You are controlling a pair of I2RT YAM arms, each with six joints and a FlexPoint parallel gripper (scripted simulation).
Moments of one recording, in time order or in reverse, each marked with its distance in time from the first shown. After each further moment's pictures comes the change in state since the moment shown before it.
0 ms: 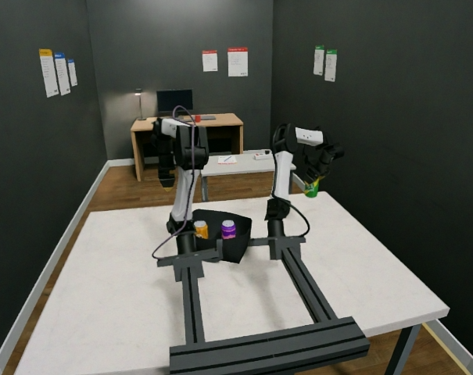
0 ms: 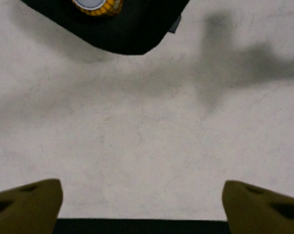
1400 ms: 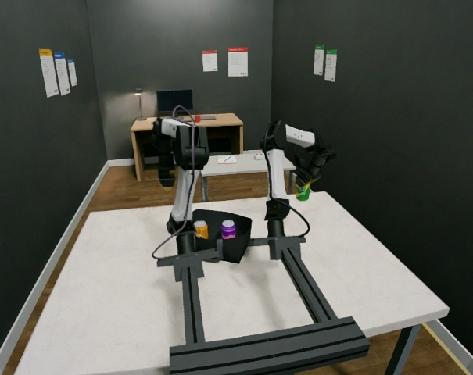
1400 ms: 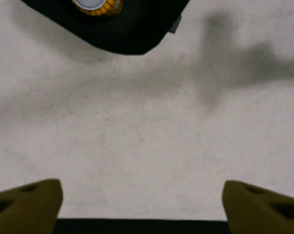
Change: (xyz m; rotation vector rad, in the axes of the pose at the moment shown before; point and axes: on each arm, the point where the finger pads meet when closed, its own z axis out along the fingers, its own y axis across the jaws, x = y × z) left arm 0.000 0.000 0.000 0.000 0.000 0.000; right arm -0.009 0.057 0.006 -0.014 -0.008 0.004
